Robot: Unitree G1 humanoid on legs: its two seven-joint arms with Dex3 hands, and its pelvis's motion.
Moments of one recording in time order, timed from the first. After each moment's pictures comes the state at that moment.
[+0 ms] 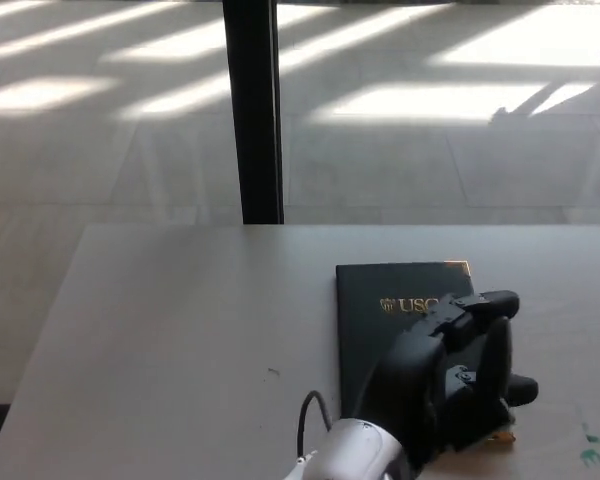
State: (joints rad) left_arm -0.33 -0.06 -0.62 -0.37 -0.43 0.75 0.37; right_arm 0.12 -0.44 -0.64 0.33 0.30 0.16 0.08
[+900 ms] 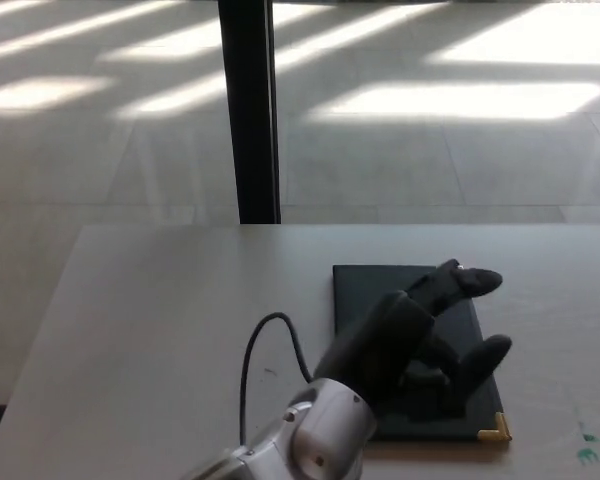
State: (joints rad) left_arm -0.57 0.29 -0.75 -0.25 -0.14 0.58 0.36; right_arm 0.12 -0.45 -0.64 0.33 0.31 0.14 0.08
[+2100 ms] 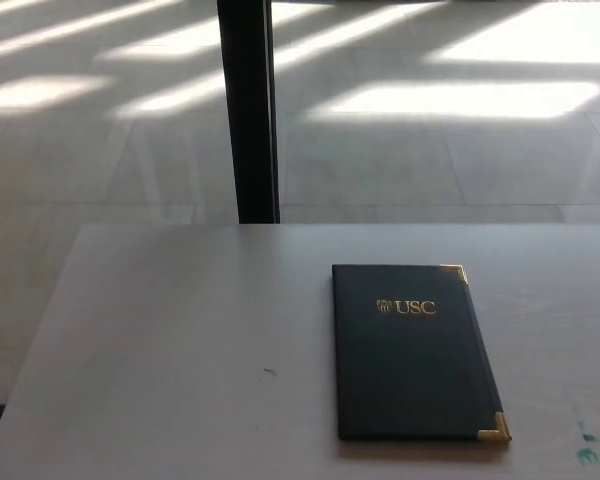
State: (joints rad) left_arm -0.14 0.42 0.37 0.31 -0.24 0.41 0.39; right_arm 0.11 -0.45 -0.80 0.42 0.33 0.14 0.02
